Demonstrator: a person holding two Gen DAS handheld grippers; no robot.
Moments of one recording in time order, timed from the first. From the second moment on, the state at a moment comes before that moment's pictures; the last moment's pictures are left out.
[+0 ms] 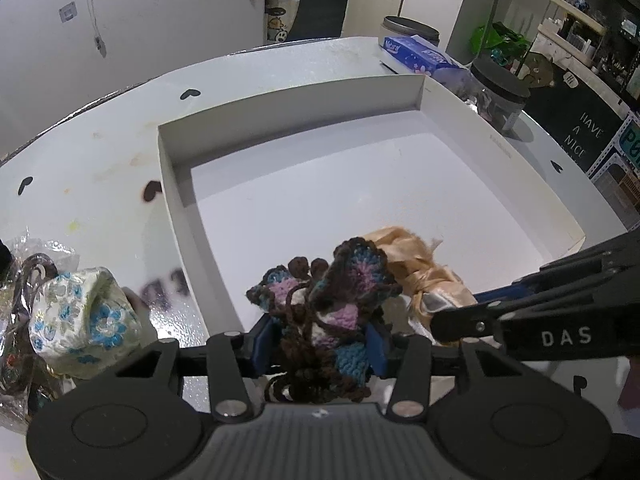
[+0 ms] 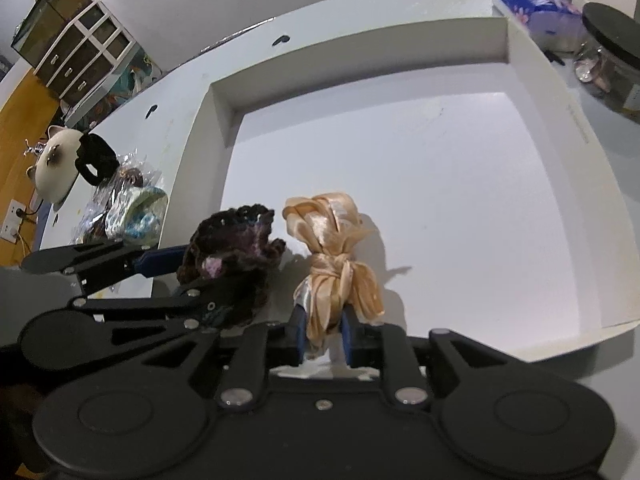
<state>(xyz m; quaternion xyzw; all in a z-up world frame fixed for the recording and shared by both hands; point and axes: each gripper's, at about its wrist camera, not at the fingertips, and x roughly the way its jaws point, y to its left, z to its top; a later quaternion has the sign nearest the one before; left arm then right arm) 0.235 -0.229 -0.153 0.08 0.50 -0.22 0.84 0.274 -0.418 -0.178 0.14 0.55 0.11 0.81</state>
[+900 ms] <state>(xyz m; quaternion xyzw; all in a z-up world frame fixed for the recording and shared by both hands) 0.203 -0.223 -0.128 0.05 0.48 -0.20 0.85 0.241 -0.436 -0.141 0.13 0.51 0.11 0.84</state>
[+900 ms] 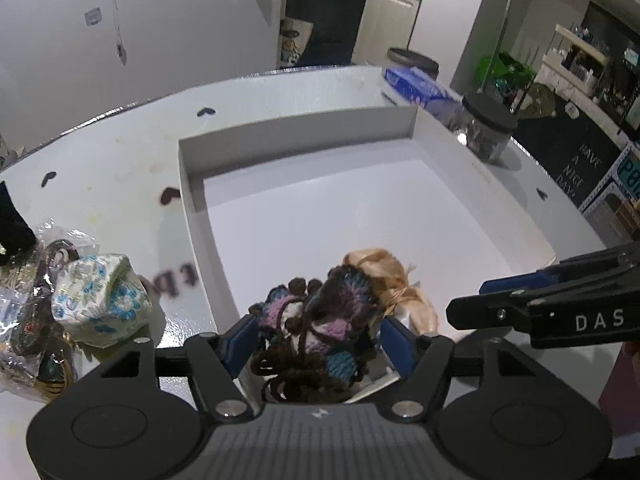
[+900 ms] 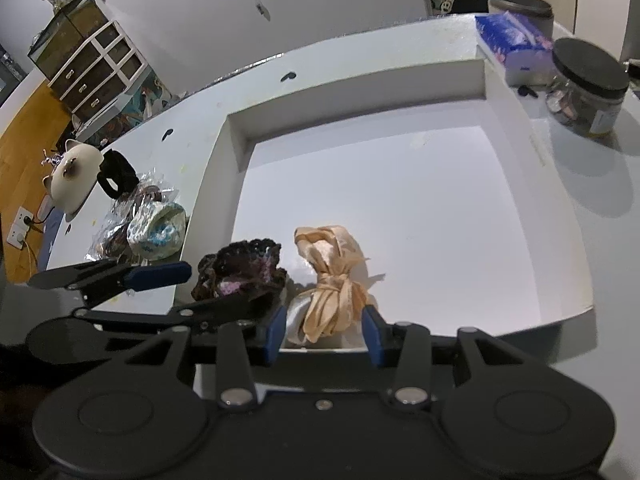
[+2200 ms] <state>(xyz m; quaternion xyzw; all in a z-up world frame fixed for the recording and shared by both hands) 0.124 -0.179 -0.046 -0.06 0.35 -0.02 0.94 0.196 -0.449 -0.084 0.00 0.34 0.11 0.93</state>
